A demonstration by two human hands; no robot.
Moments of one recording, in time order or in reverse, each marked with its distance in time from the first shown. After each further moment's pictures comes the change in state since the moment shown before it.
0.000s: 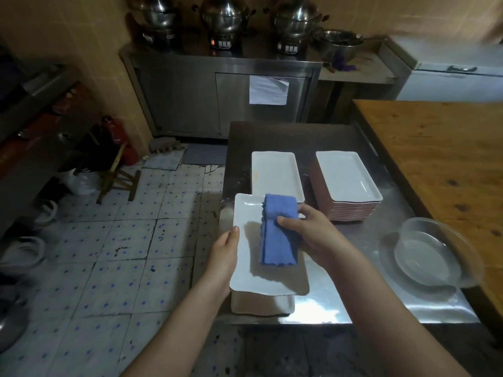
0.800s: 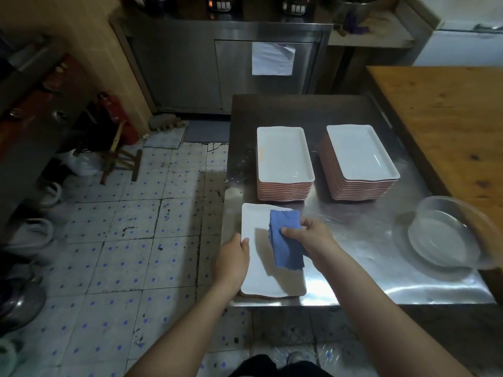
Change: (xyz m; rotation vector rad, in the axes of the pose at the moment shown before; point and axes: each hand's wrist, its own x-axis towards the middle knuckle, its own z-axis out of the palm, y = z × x) left_hand 0.037 -0.082 -0.008 0.923 0.123 0.162; right_hand 0.036 0.079 -0.003 -0.131 0.164 0.145
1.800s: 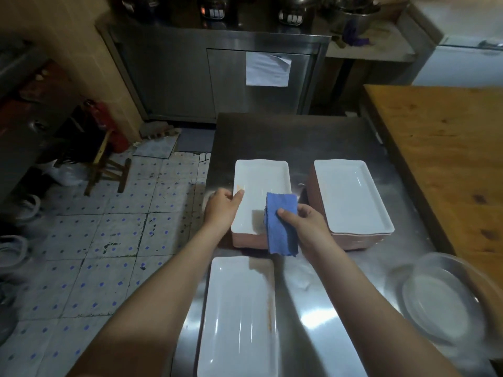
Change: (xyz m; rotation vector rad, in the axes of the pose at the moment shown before) left_hand 0.175 0.118 -0.025 -0.302 0.064 -0.012; right_hand 0.096 -0.085 -0.038 0.165 0.016 -0.123
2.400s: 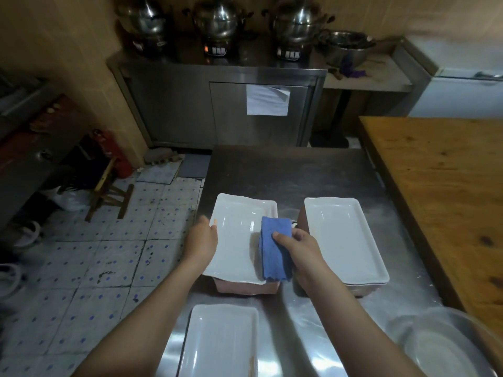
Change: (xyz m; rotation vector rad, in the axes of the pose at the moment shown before) left_hand 0.019 0.030 -0.002 0.287 0.078 -0.001; right_hand 0.055 -0.027 -0.017 -0.034 -0.011 0.064
